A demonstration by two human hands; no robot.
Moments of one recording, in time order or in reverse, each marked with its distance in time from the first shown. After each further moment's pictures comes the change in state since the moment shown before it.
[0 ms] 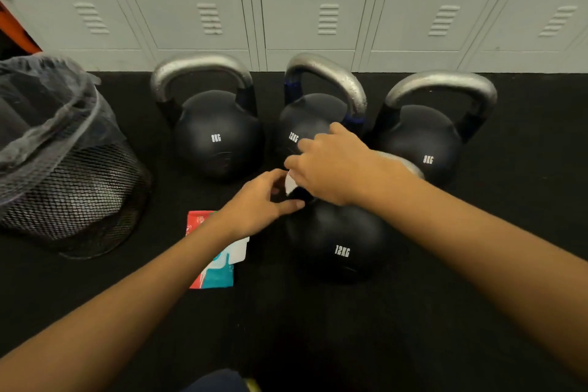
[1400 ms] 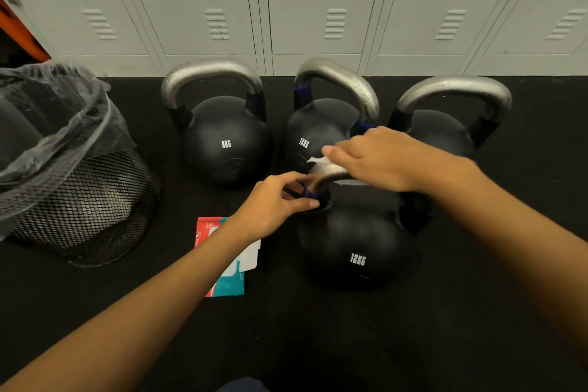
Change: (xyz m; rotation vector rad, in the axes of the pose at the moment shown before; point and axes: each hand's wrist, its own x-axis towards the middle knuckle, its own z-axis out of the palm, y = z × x) left_hand 0.010 -0.004 -0.003 -0.107 0.020 0.038; right_hand -0.012 0.036 0.005 0.540 -0.044 0.221
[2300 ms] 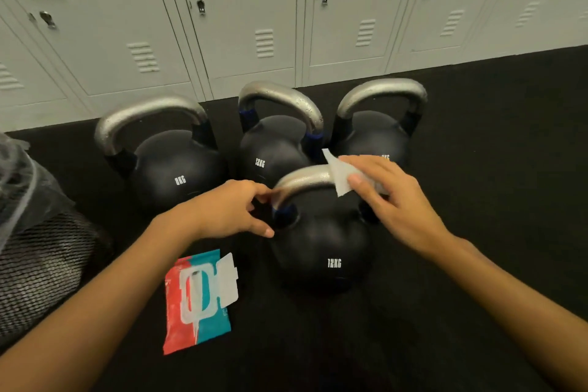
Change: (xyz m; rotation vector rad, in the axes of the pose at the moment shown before) left_hand 0.018 0.040 -0.050 0.536 -0.429 0.135; right_hand -0.076 0.029 0.071 0.660 0.642 0.136
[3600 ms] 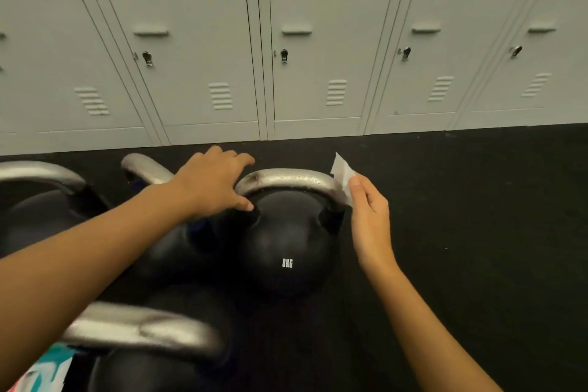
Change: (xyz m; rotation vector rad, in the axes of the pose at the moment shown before) left_hand 0.217 0.147 -0.061 0.552 0.305 -0.239; right_hand 0.140 0.175 -0.109 0.601 0.306 0.387
